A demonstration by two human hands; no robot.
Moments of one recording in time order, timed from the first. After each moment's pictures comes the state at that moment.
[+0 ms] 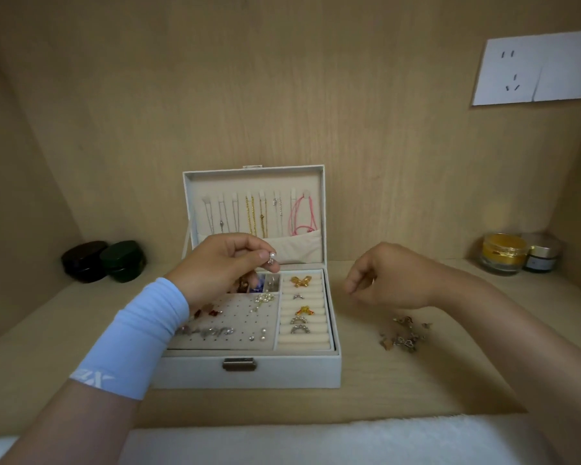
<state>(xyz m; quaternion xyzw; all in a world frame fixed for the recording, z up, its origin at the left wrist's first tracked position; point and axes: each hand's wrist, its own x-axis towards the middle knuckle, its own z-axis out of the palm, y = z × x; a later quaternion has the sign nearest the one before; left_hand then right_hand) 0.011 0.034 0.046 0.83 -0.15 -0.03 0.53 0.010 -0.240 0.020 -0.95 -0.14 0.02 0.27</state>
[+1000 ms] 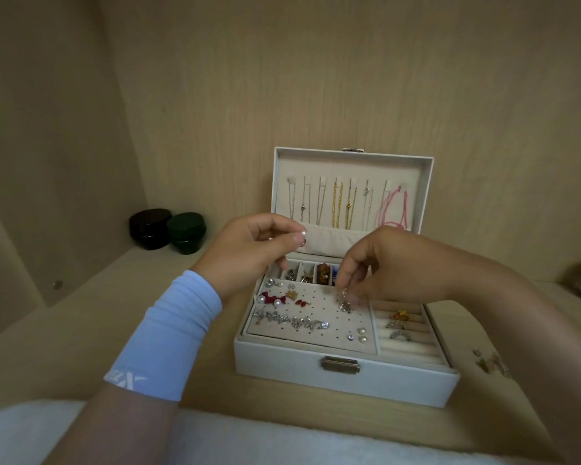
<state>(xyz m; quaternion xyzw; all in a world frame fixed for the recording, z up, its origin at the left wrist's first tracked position) 0.020 0.117 0.027 0.77 -0.14 0.06 0.61 0.023 -0.109 0.053 -0.94 -0.24 0.07 0.24</state>
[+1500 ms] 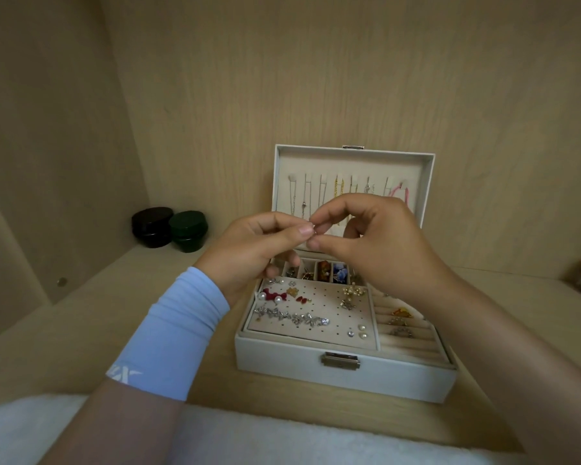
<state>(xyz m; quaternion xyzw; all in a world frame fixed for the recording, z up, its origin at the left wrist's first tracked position) 0.016 0.112 0.030 0.72 -0.13 0.00 0.68 0.013 -0.077 0.043 -0.83 -0.26 -0.18 0.46</state>
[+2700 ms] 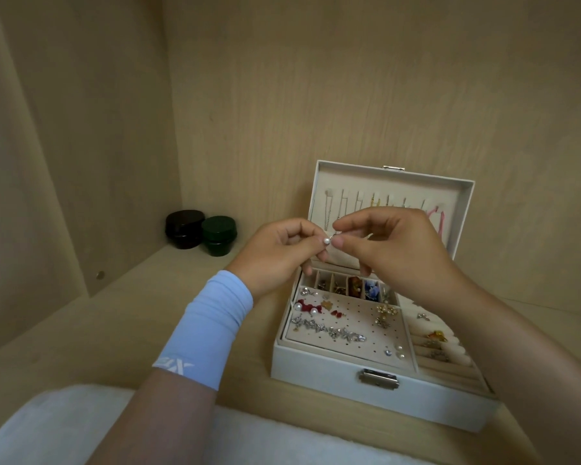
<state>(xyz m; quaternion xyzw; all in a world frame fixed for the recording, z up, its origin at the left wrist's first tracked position) 0.023 0.138 0.027 0.76 -0.17 0.05 0.62 0.017 -0.047 0.055 -0.83 -0.19 -0.14 0.50</state>
